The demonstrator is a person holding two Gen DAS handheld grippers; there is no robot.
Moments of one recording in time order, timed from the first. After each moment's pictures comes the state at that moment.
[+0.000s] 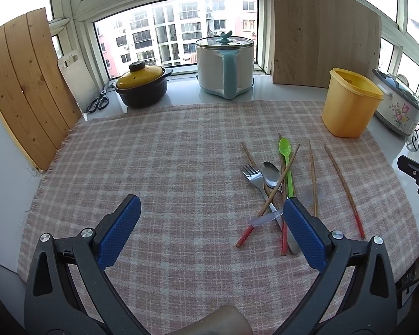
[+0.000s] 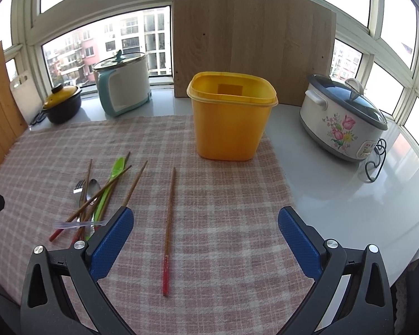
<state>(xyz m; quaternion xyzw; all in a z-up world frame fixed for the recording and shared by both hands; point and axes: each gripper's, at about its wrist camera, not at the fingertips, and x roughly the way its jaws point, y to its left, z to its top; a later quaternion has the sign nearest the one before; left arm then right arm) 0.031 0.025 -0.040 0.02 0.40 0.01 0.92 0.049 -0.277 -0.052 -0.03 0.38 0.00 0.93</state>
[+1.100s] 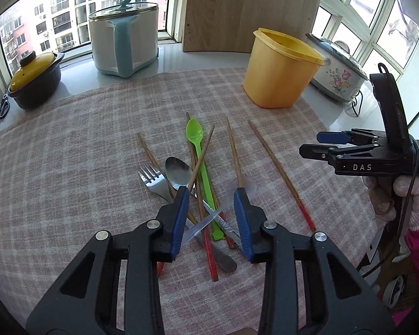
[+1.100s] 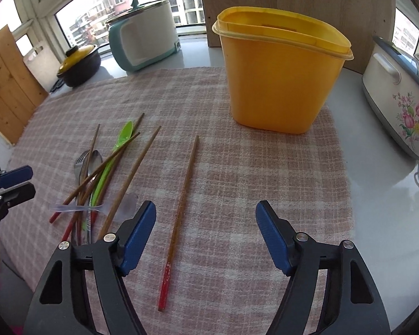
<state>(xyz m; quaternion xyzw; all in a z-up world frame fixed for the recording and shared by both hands) 0.107 -0.039 -0.073 0.00 0.48 -0.22 0.85 0.133 -0.286 -0.113 0.00 0.51 0.12 0.85</state>
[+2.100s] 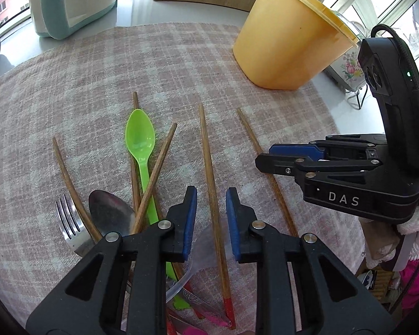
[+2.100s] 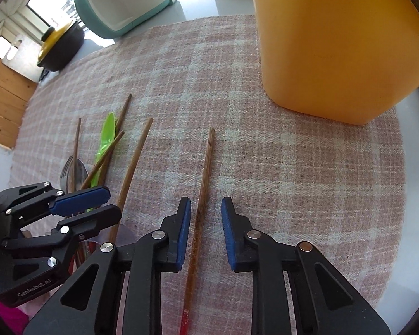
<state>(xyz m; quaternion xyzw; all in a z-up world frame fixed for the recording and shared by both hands) 0.197 -0.103 -0.142 -0.02 0.58 -0.25 0.78 0.204 -0.262 -0.160 0.02 0.61 0.13 0.78</state>
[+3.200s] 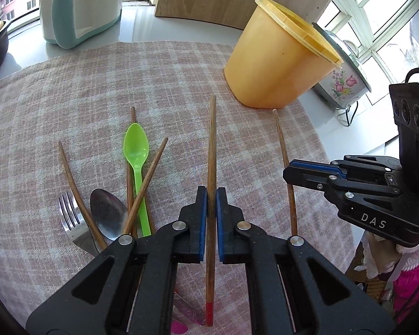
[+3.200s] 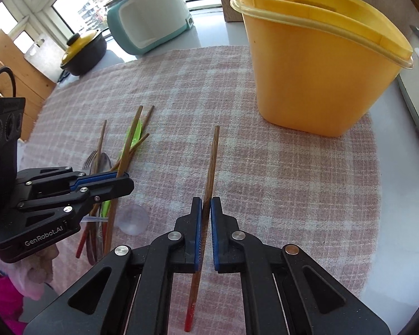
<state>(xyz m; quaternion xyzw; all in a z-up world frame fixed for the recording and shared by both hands) 0.184 -0.092 -0.119 -0.06 0.55 -0.26 0.79 0.161 -0.278 -0.113 0.01 0.55 0.16 0.82</state>
